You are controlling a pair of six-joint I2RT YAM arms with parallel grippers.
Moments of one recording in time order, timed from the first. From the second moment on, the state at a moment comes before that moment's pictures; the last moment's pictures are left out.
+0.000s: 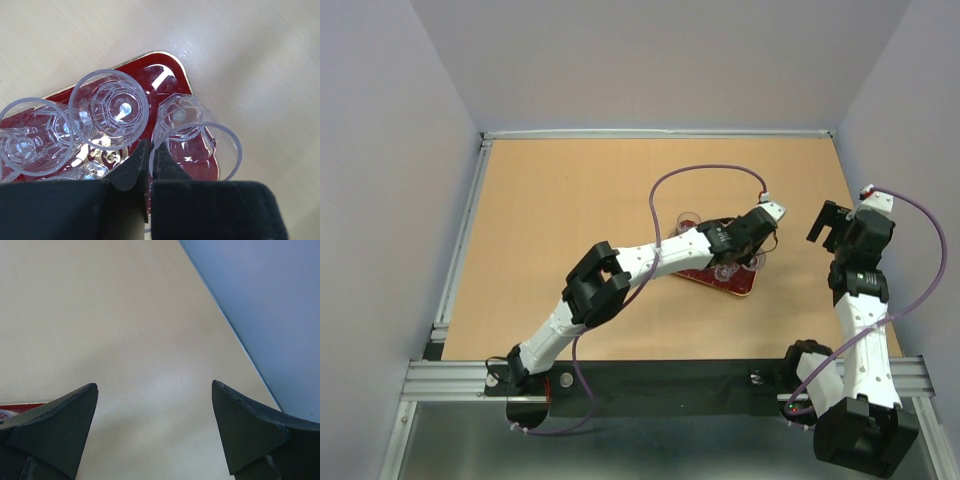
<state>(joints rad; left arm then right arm) -1.14 2.26 2.00 -0.51 -0.25 -0.28 -0.28 0.82 0.68 -0.25 0.16 0.07</state>
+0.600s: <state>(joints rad) -1.14 2.26 2.01 -0.54 -0.26 -0.28 -0.28 0.80 0.68 -0.25 0.16 0.07</state>
